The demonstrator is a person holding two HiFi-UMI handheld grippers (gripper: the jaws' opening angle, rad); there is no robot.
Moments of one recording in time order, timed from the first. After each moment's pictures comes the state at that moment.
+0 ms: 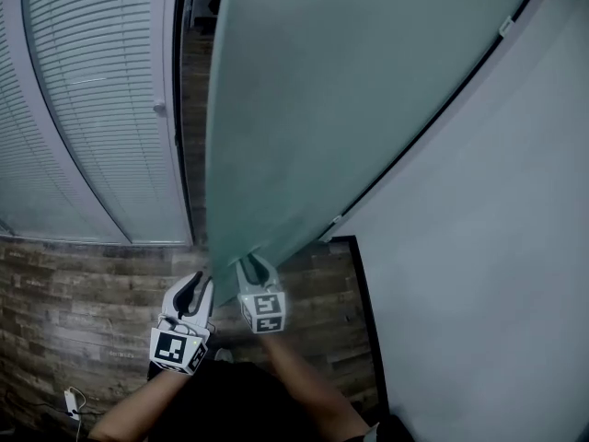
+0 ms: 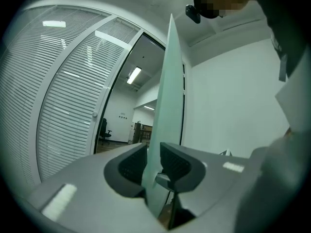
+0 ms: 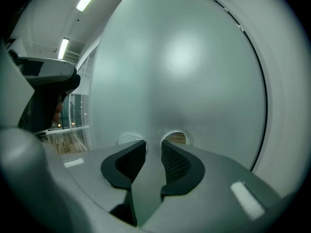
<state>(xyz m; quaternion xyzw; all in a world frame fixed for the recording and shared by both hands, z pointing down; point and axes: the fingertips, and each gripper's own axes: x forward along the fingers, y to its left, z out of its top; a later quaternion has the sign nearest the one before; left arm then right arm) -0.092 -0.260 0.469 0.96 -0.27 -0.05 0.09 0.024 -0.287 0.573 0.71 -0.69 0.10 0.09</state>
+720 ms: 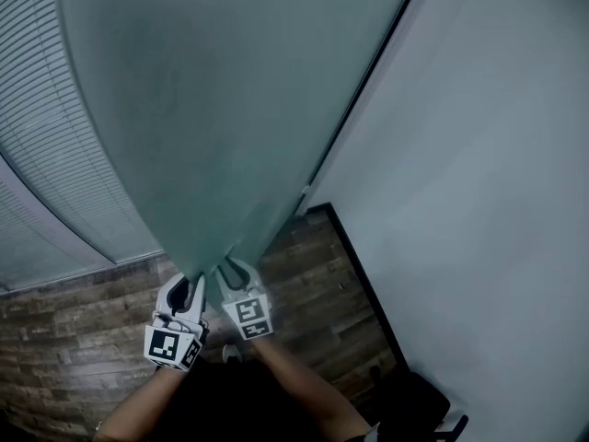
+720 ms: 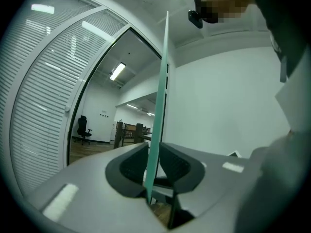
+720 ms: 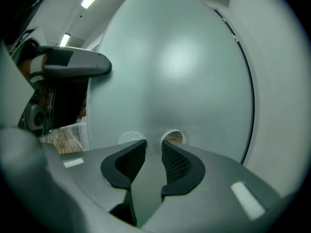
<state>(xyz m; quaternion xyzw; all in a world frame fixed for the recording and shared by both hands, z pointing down) -0.053 -0.199 0.474 0.98 -0.16 -0.05 0.05 0.012 -0.212 0.580 0.73 -0.67 0.08 0.09</state>
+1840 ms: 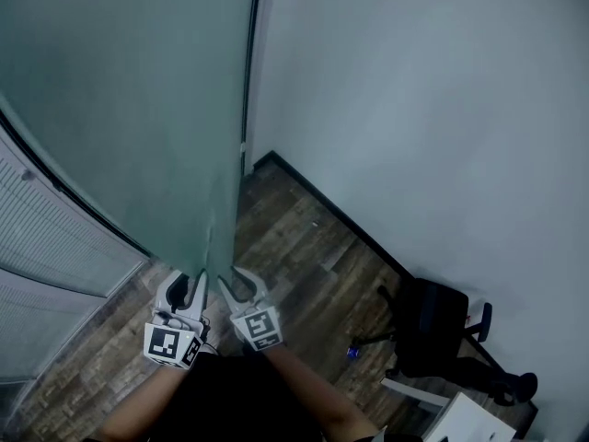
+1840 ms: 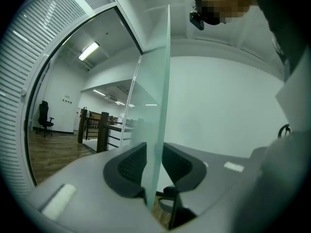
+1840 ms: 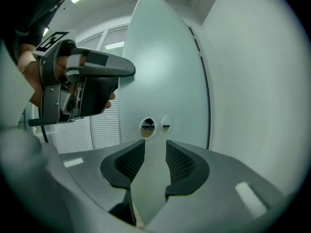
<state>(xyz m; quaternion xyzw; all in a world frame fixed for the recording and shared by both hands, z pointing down) -0.028 -0.131 0.473 1.00 0.06 0.00 0.05 -0.006 -0.098 0.595 0.84 -0.53 0.10 0.04</state>
